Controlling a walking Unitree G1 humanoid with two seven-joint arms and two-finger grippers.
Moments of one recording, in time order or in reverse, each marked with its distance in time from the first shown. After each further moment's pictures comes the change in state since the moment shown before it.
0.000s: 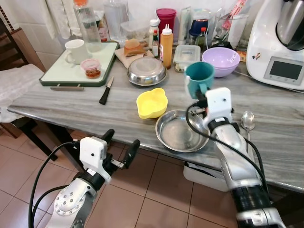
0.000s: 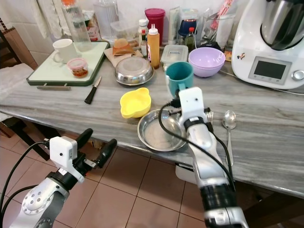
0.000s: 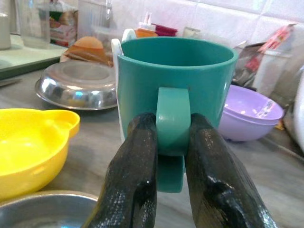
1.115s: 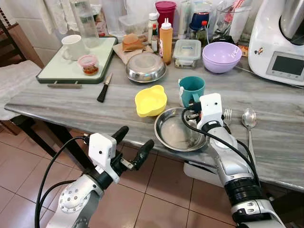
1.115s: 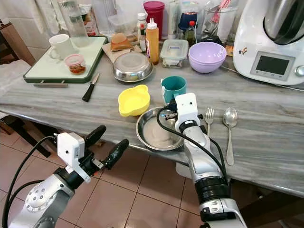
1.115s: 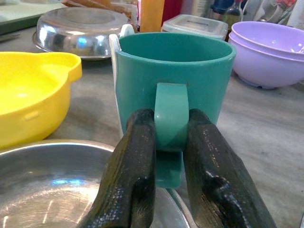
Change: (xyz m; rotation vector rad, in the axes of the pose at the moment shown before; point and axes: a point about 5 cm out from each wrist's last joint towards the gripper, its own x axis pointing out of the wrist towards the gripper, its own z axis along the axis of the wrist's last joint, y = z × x) left arm 0.007 -0.019 0.015 -0.040 -0.032 -0.126; right arm 0.005 0.008 -0.030 0.071 0.129 0.037
